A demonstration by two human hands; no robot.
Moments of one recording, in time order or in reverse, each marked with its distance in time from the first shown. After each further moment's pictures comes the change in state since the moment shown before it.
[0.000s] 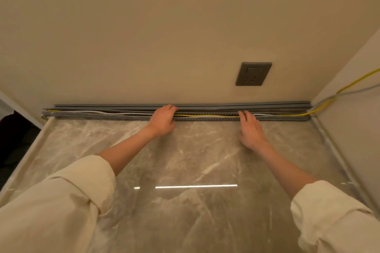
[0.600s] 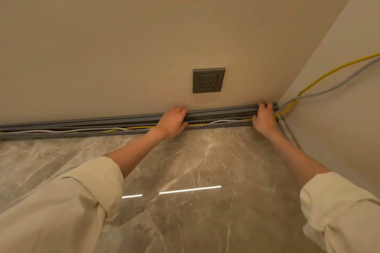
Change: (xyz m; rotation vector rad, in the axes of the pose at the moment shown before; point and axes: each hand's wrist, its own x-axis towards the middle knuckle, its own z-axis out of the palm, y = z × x) left_hand 0.106 0.132 0.044 0.045 -0.093 0.138; right_hand 0.053 0.167 -0.033 0.239 0.084 0.421
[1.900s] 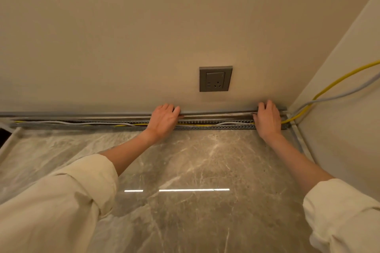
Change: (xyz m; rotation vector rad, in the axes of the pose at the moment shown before) left_hand -0.027 -0.022 -0.002 0.380 0.278 -0.008; right_hand -0.004 -0.008 0.011 -0.251 0.156 -0.300
